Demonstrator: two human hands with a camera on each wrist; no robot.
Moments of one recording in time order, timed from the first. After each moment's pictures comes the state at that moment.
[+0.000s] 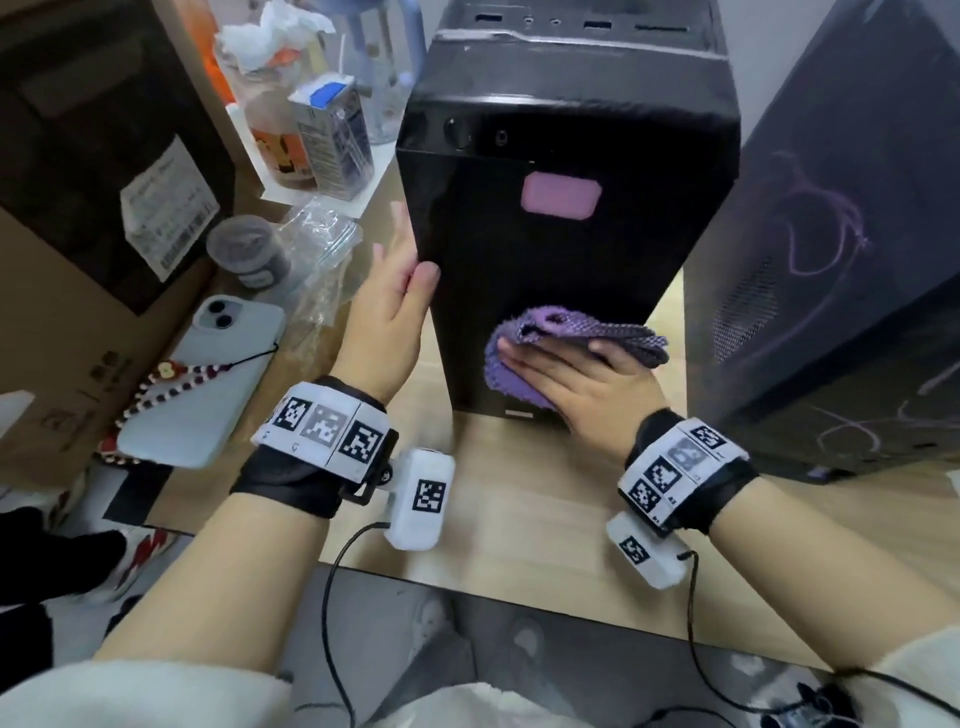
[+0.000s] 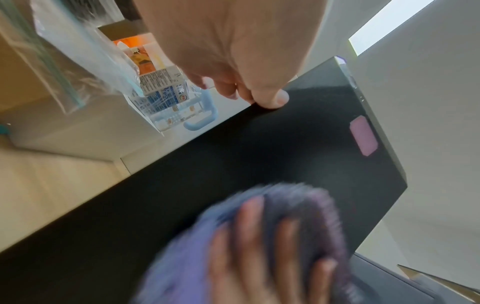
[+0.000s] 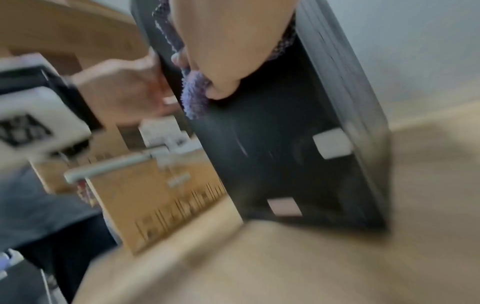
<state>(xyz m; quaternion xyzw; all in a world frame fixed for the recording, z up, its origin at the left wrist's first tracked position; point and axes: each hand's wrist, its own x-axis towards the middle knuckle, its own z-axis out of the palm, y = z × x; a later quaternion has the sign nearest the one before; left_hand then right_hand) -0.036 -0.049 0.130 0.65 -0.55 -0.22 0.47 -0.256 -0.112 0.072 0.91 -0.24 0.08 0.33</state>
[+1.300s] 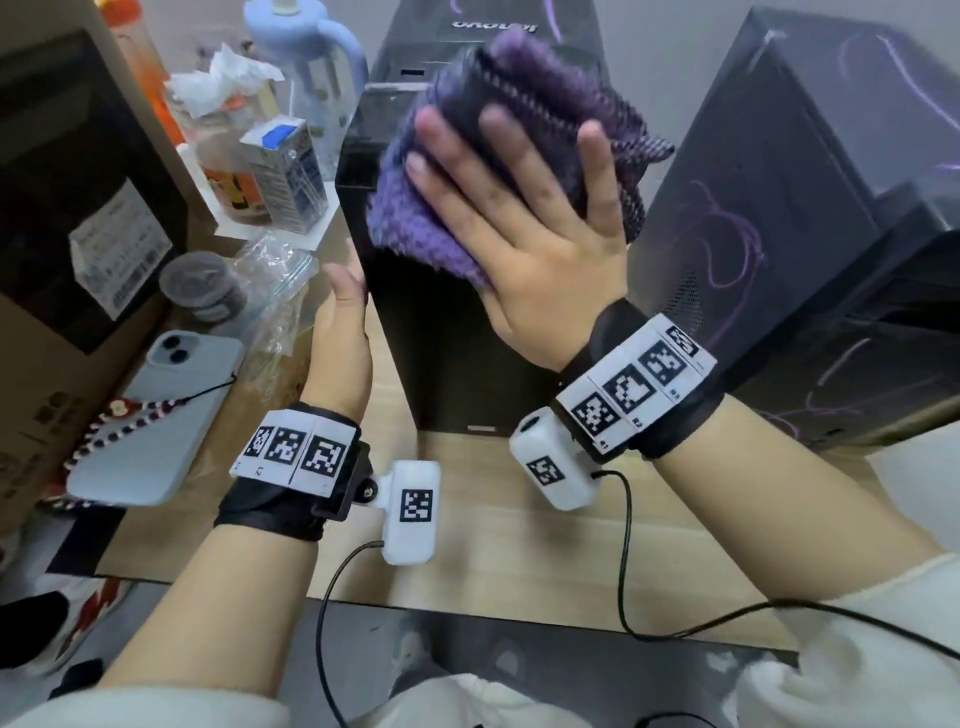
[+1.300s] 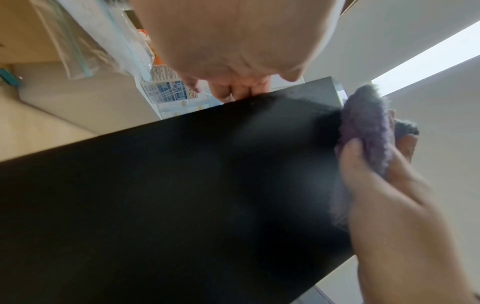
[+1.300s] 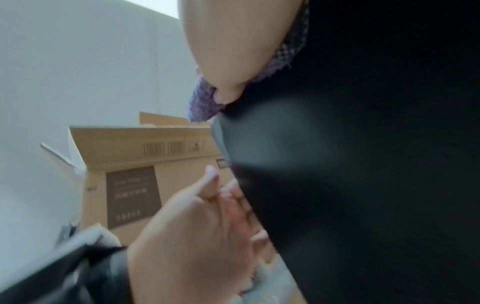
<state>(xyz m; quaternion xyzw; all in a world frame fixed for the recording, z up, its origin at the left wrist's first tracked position) -0.049 -0.055 0.136 0.55 -0.40 -0.34 0.65 -0.205 -0.114 0.207 0.83 -0.29 0.33 0.34</state>
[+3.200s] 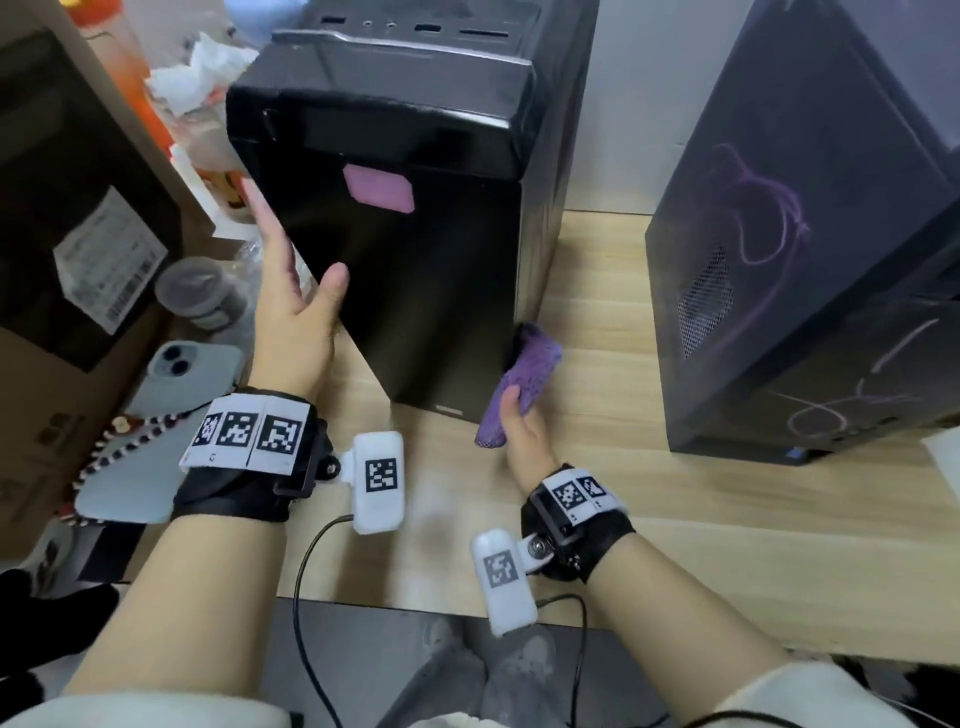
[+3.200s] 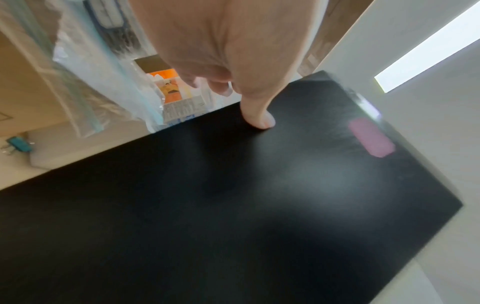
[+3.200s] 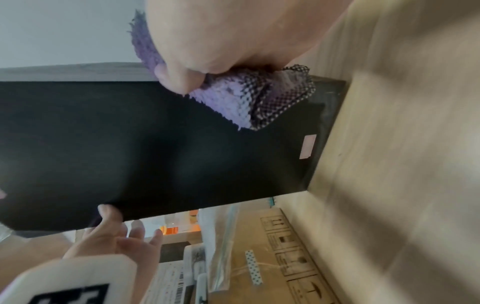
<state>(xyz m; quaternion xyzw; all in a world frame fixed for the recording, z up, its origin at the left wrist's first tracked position) -0.009 -0.062 0.141 0.60 -0.51 -0.20 0.58 -0.203 -0.066 0.056 0.53 -0.51 0.34 -0.59</state>
